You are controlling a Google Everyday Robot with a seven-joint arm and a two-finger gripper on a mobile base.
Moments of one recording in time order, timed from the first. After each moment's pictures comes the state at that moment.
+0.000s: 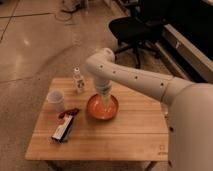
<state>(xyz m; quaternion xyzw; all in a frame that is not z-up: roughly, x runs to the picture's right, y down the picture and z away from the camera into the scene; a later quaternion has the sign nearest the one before) -0.032 0.081 0.746 -0.33 -0.09 -0.24 0.91</state>
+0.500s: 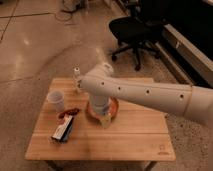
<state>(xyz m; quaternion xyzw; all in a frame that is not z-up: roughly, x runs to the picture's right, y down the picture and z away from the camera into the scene) 0.006 0.168 0.644 -0.35 -0.15 -0.31 0.87</state>
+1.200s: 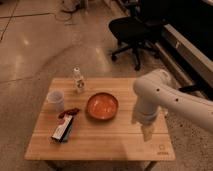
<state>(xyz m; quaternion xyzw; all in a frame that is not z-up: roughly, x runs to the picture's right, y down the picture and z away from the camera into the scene) 0.211 0.155 0.658 -0.40 -0.05 -0.13 0.91</state>
